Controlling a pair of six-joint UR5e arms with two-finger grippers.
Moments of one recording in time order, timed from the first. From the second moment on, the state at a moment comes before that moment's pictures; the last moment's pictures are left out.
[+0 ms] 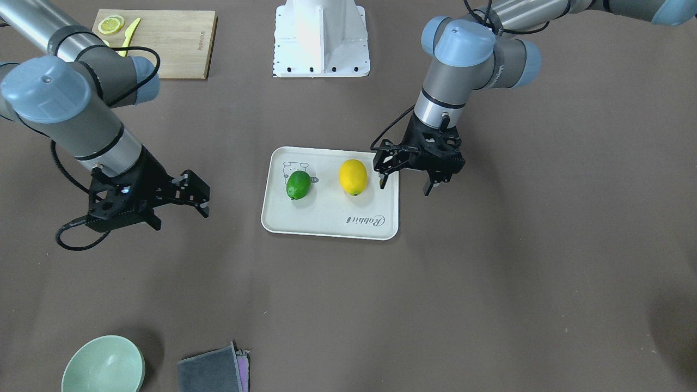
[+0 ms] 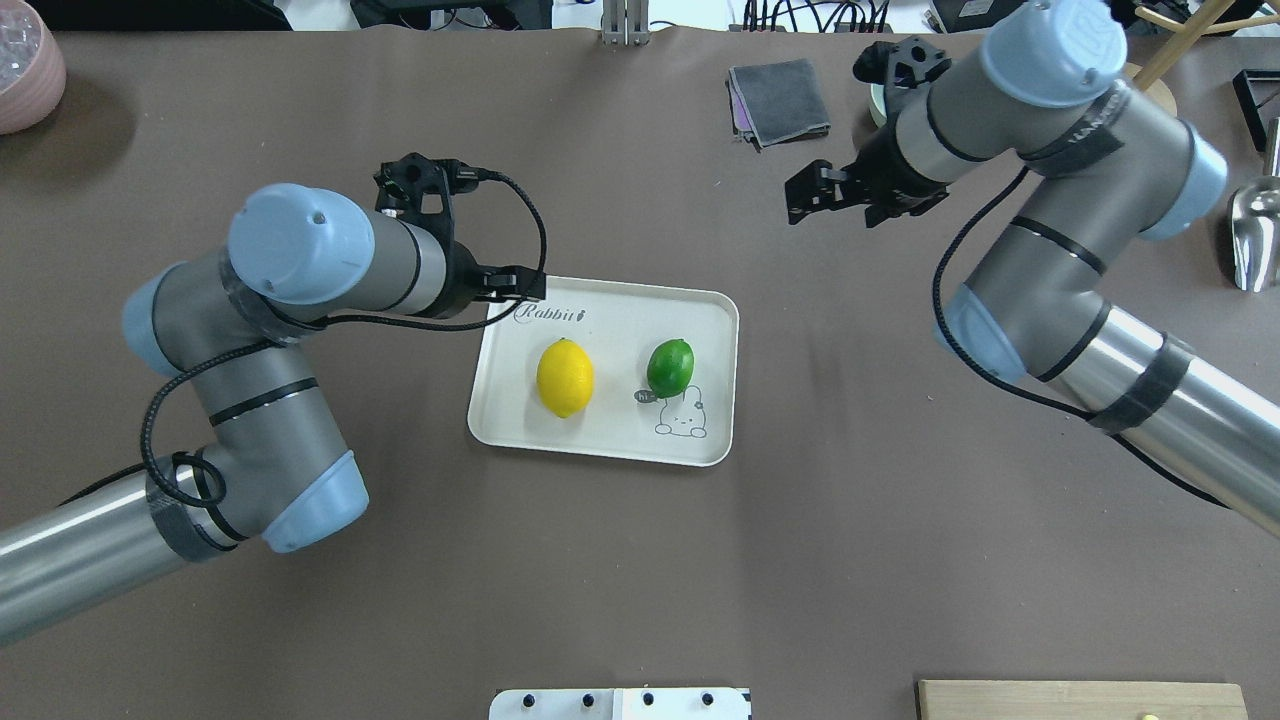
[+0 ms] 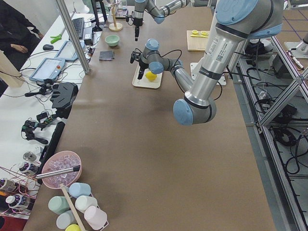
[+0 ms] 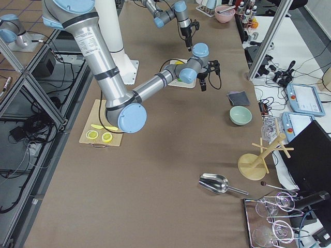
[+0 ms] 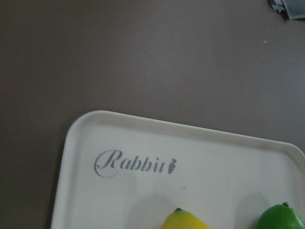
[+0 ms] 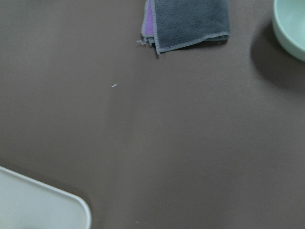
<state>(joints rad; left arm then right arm) -0.67 -2.07 -1.75 -1.89 -1.76 -1.02 0.92 -1.14 1.65 -1.21 2.13 0.81</state>
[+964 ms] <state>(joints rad) -1.16 -1.43 -1.90 -2.05 -2.01 -0.37 1.27 -1.40 1.61 -1.29 2.19 0.22</state>
